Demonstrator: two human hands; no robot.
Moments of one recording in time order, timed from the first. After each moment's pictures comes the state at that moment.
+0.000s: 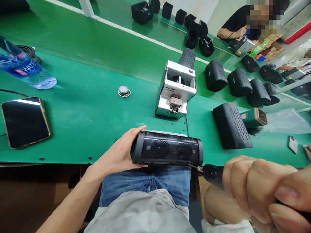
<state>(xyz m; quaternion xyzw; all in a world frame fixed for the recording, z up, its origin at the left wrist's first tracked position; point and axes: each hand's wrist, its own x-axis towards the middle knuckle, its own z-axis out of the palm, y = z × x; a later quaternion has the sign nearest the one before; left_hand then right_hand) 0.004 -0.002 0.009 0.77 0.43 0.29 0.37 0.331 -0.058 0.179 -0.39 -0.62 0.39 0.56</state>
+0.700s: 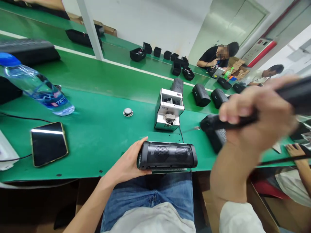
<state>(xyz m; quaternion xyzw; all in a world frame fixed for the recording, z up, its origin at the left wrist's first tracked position) 0.005 0.001 -0.003 0.78 0.43 0.30 0.34 0.276 0.041 0.256 -0.27 -0.54 0.23 0.76</state>
